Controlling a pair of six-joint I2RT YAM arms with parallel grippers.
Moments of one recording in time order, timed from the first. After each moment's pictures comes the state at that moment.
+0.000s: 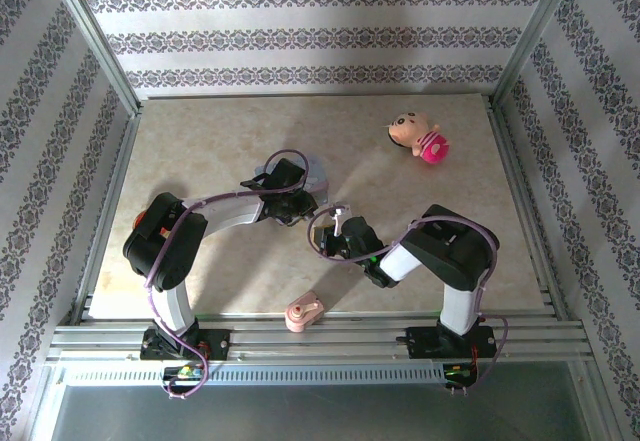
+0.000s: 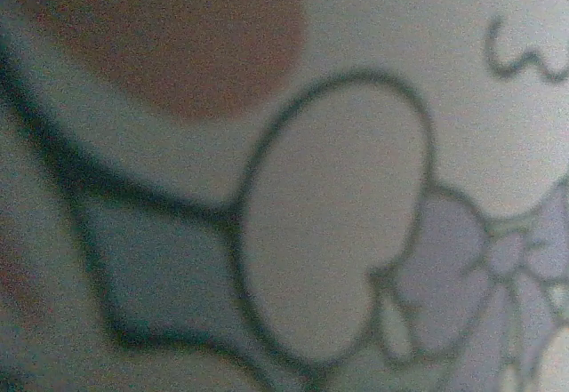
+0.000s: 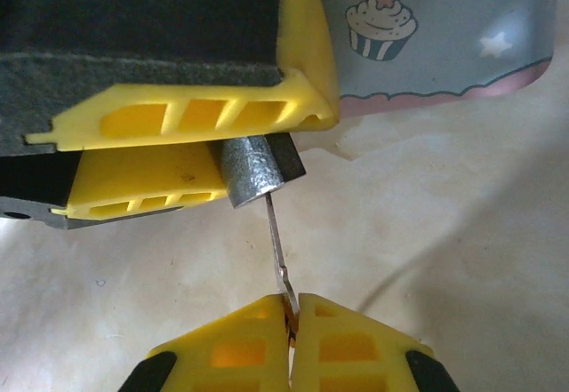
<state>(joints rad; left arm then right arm) -0.57 1.81 1.08 -0.27 0.17 -1.11 0.80 1.86 0.47 0.94 -0.05 0.61</state>
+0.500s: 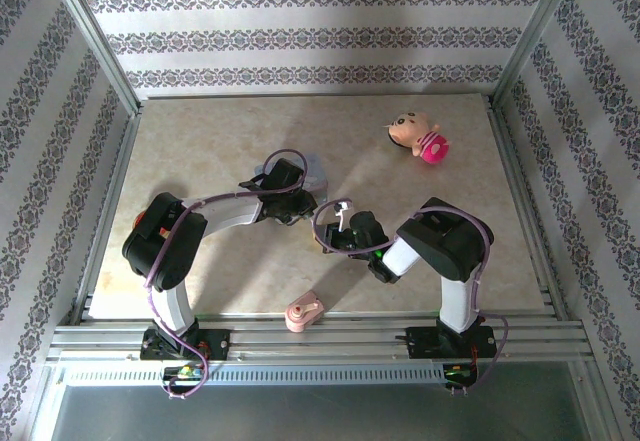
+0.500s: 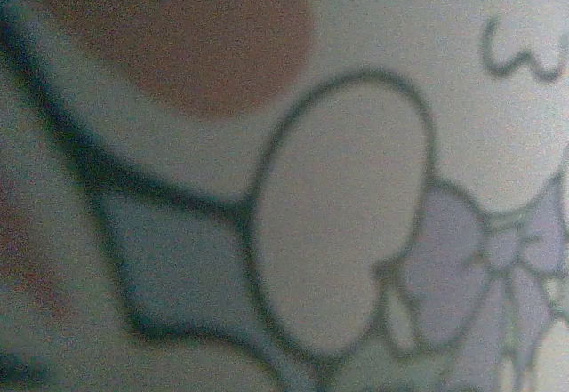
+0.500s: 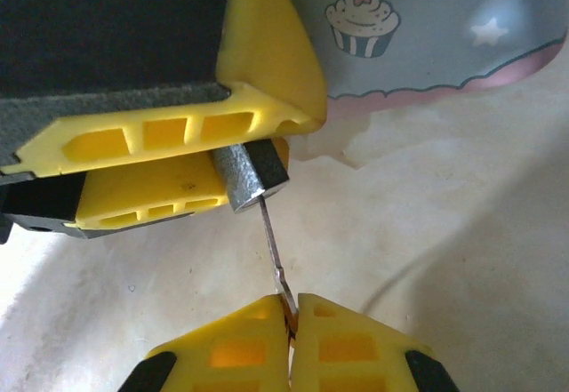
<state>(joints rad) -0.57 1.80 1.06 -0.23 0.18 -1.10 0.71 1.92 0.47 1.04 -0.23 0.68</state>
